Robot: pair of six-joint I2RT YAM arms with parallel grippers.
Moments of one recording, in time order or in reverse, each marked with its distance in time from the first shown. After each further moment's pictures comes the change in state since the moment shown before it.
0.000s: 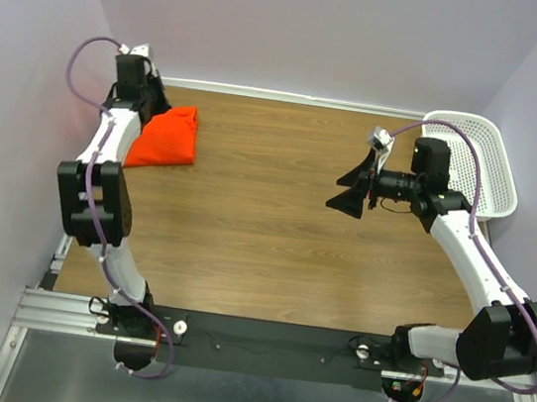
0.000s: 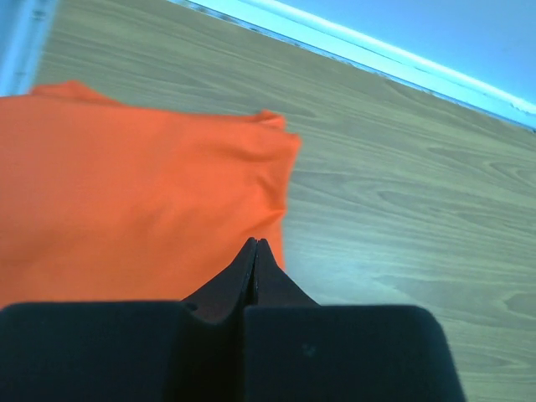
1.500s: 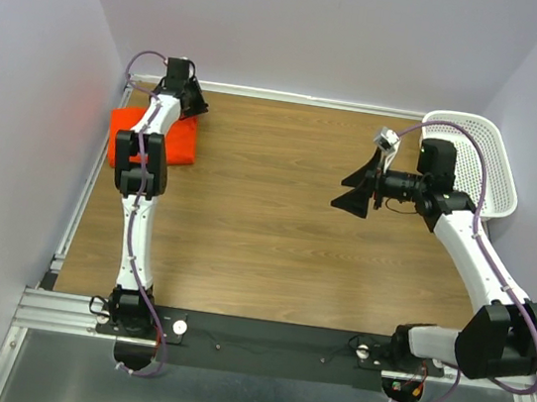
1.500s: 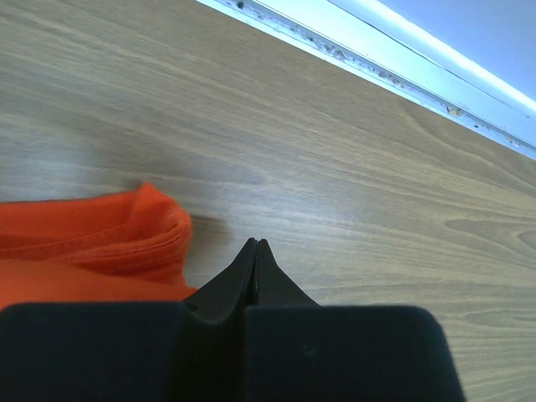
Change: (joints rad) left arm -0.125 0.749 0.735 -0.175 0.025 -0.208; right arm -0.042 0.000 -0.003 -0.016 -0.037 0.001
